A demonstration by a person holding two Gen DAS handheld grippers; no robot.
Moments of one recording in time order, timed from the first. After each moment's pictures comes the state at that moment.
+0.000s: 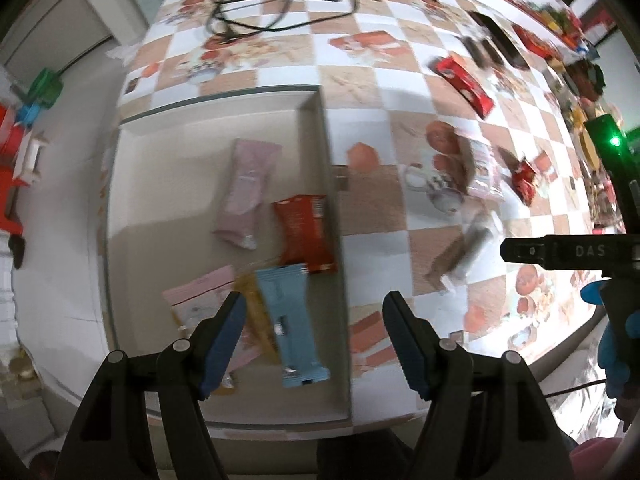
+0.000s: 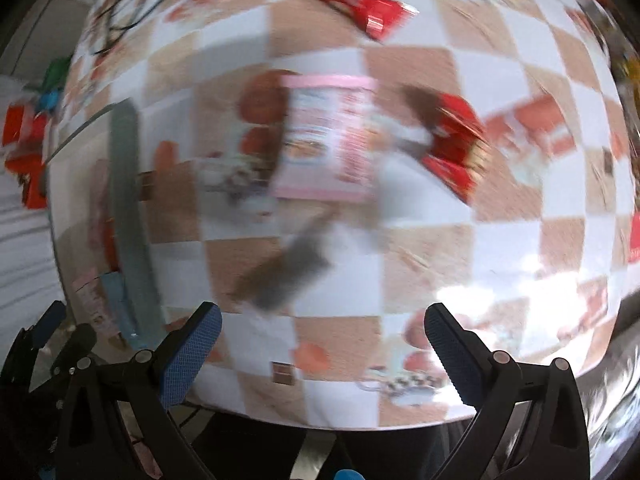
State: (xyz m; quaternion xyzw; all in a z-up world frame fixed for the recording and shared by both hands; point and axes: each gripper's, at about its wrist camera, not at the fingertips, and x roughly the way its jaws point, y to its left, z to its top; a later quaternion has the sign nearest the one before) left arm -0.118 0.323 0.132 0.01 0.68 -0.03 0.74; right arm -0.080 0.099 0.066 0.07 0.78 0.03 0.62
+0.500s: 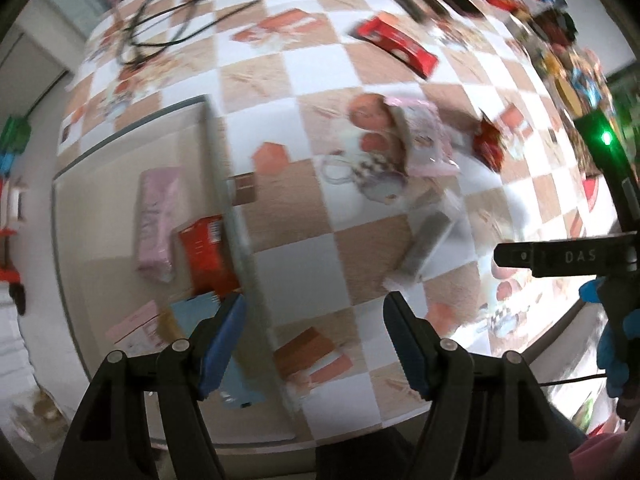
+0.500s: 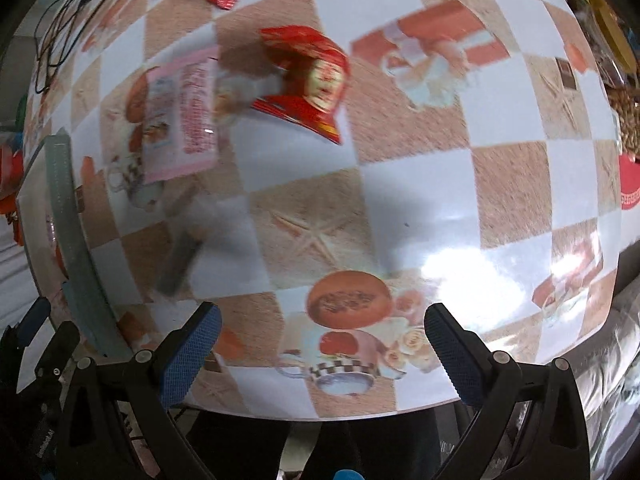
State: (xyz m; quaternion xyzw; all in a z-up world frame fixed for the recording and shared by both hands) left arm -0.104 0.250 0.110 0.07 0.69 -0.09 0.71; right arm -0.103 0.024 0.050 0.11 0.80 -0.02 0.60
